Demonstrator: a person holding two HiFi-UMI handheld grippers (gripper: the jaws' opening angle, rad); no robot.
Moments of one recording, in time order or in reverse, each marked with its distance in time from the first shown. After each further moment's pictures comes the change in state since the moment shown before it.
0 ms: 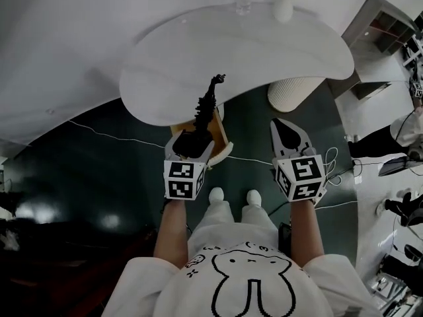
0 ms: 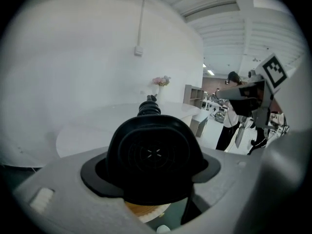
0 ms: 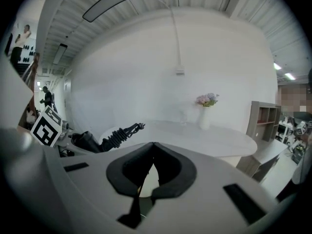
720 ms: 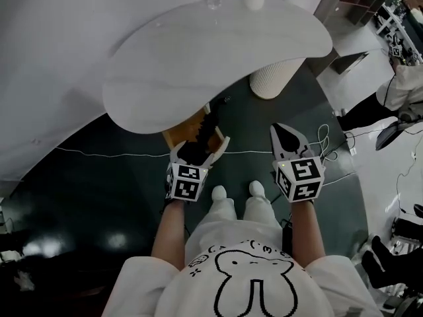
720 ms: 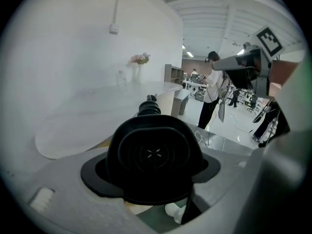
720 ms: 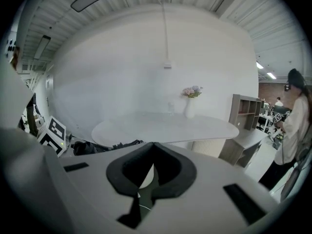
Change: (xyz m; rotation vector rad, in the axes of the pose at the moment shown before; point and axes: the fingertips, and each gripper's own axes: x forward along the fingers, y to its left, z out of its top) left arm 0.019 -0.009 -0.085 0.187 0.194 -0.206; right arm -0.031 0.018 -0.044 0.074 0.075 -0.176
